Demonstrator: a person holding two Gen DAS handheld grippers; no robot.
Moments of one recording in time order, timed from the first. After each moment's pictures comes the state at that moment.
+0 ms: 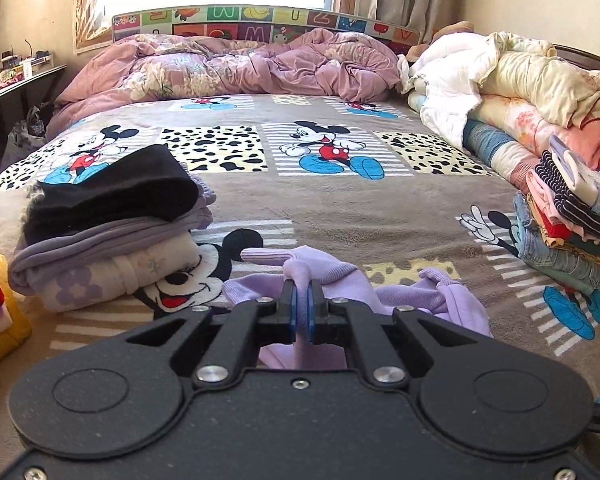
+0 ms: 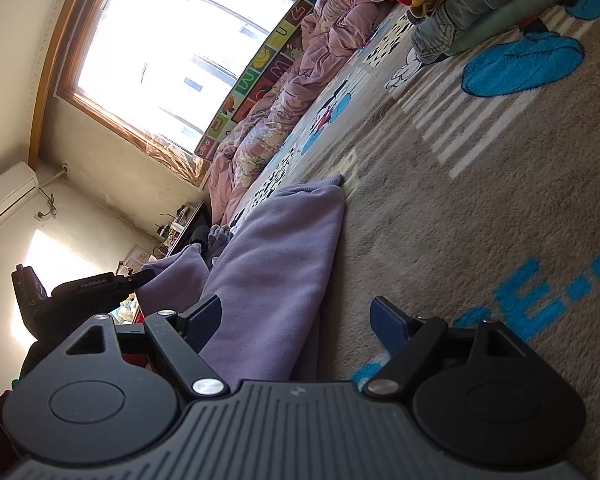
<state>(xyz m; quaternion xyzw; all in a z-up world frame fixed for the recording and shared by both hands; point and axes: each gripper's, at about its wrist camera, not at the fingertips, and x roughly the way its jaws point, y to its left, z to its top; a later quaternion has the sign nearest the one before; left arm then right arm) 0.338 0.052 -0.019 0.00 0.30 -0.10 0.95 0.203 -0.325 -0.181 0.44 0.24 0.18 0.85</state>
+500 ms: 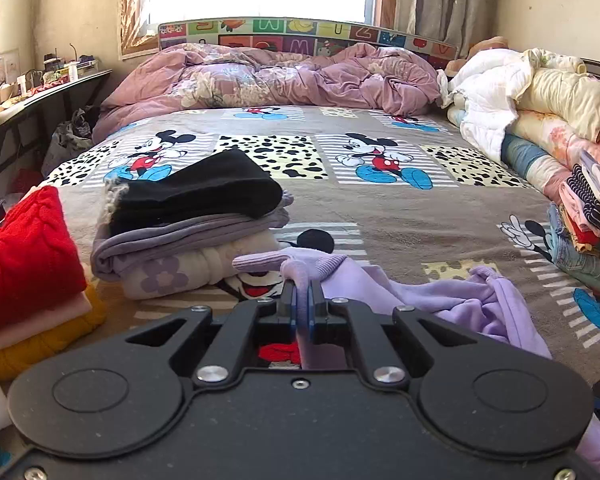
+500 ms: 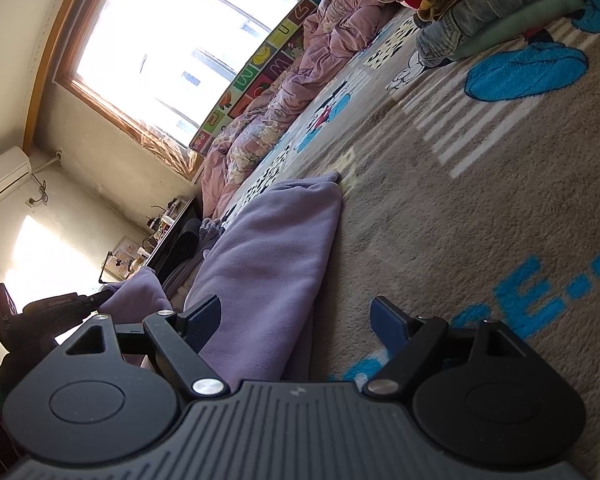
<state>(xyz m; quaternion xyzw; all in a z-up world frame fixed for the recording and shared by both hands) 0.304 0.113 -0.011 -0.01 0.29 -0.05 0.96 0.203 -0.318 -0.180 0.41 0.25 0.17 0.86</state>
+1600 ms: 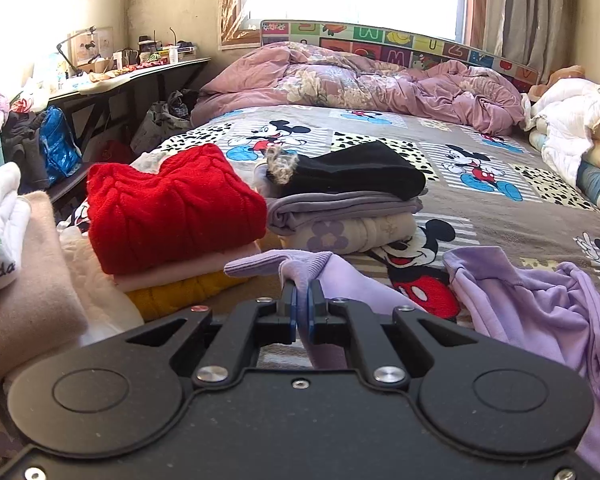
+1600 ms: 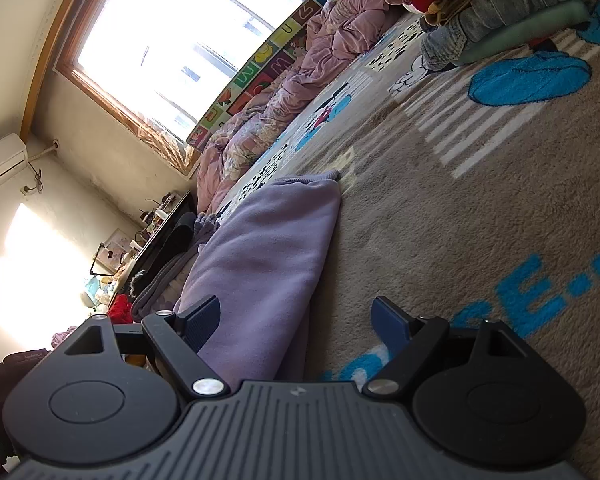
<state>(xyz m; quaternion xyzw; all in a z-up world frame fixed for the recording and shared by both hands) 0.234 0.230 -0.013 -0.03 0.28 0.07 0.96 0.200 -0.313 -0.180 0.39 0.25 0.17 0.87</state>
